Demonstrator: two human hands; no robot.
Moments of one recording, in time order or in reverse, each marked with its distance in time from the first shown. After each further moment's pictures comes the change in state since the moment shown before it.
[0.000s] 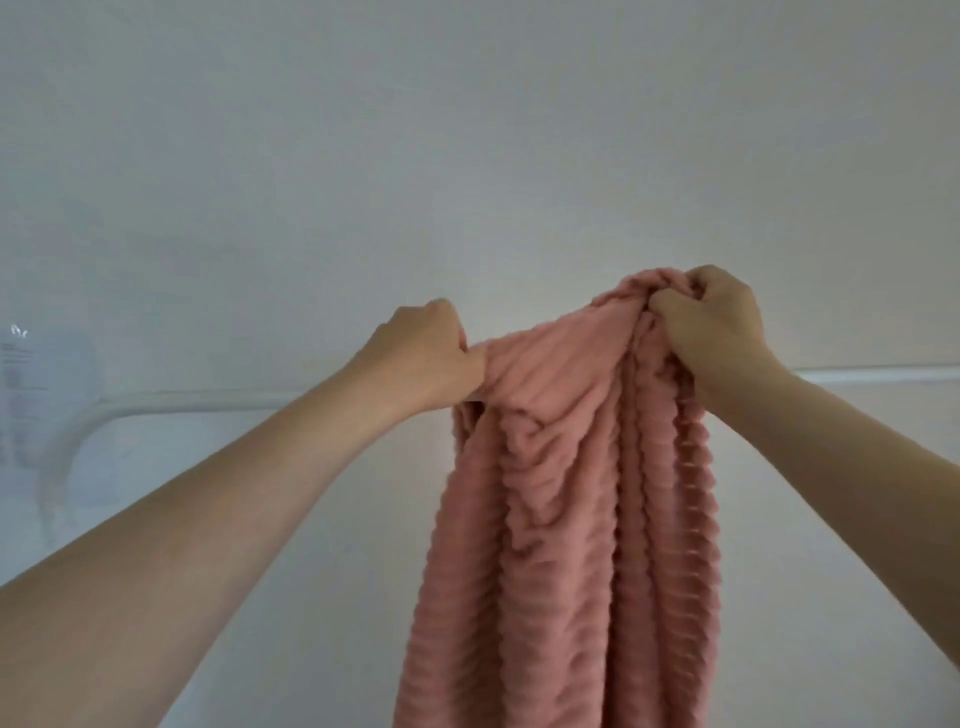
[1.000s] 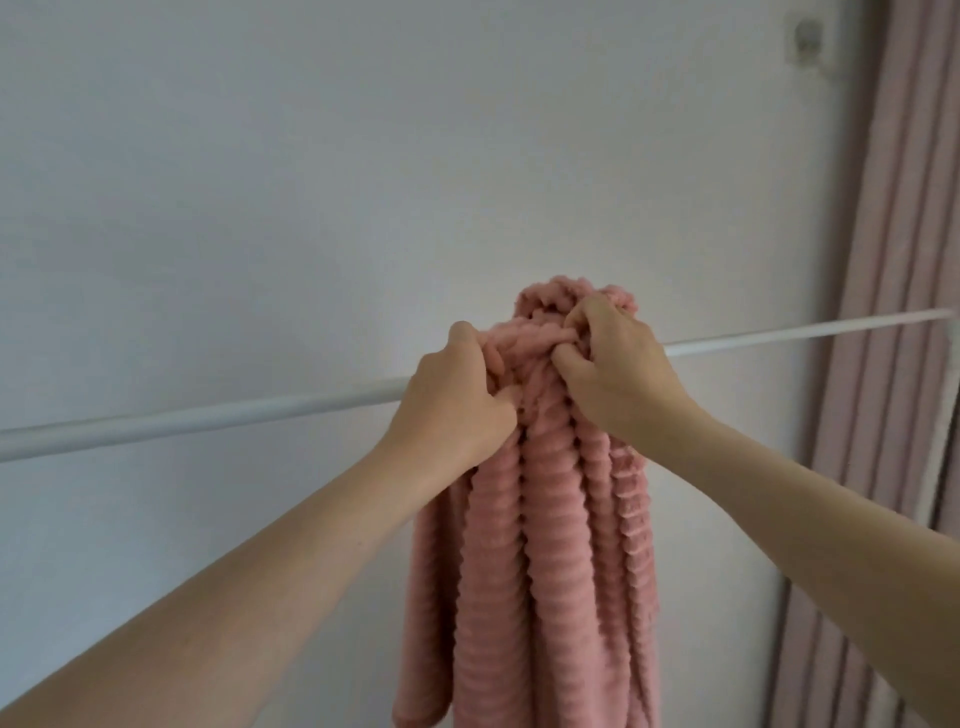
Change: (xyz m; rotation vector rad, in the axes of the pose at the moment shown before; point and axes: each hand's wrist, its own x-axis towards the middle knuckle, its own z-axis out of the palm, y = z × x) left_hand -0.009 0.102 0.088 -0.603 -0.054 0.257; right_hand -0.028 0.033 -0.059 -0.531 -0.082 -0.334
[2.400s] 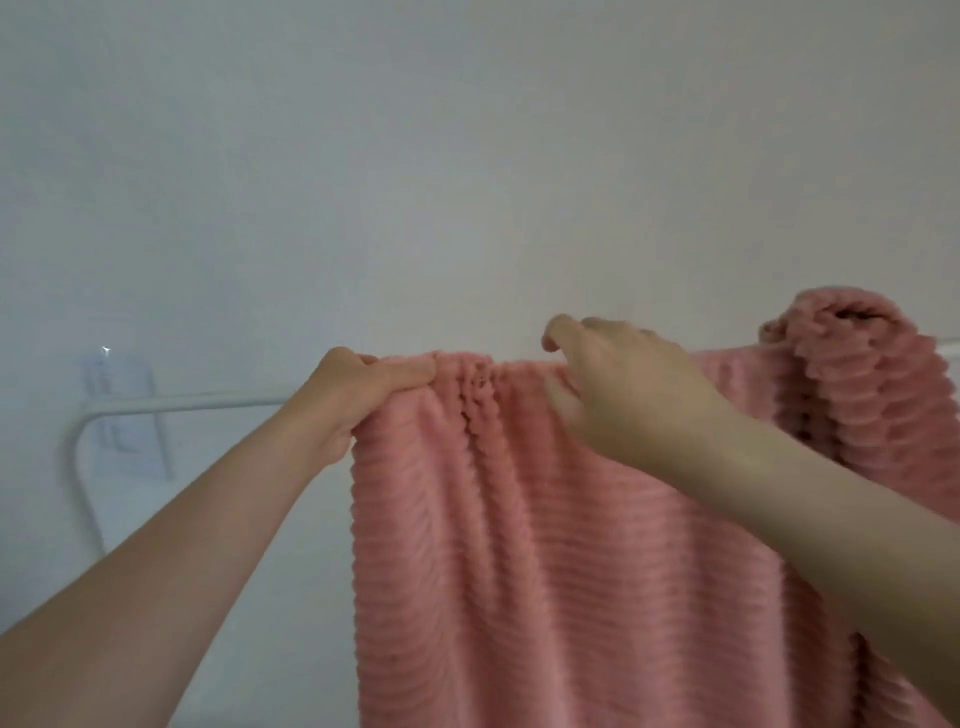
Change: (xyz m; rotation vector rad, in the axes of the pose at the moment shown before) left_hand -0.016 0.023 -0.036 -0.212 0.312 -0.683; right_hand 0.007 0.048 -0.046 -0.065 -0.223 -0.533
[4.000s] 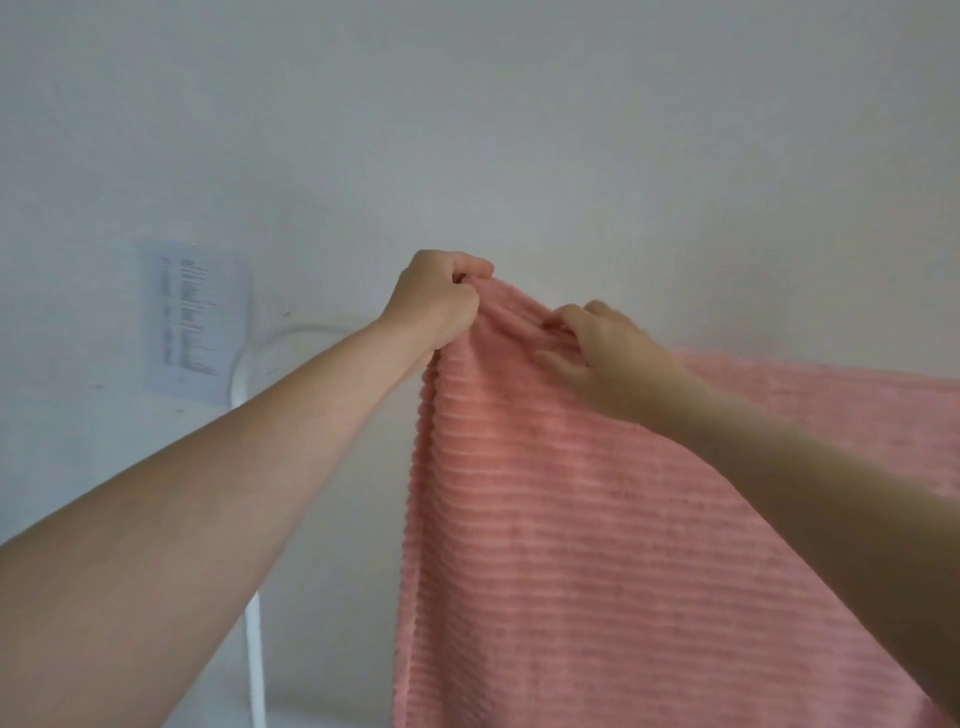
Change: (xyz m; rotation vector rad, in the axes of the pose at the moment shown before) left_hand 0.106 -0.086 -0.225 0.043 0.023 0.402; right_hand 0.132 -0.251 0.123 0.039 -0.197 0.056
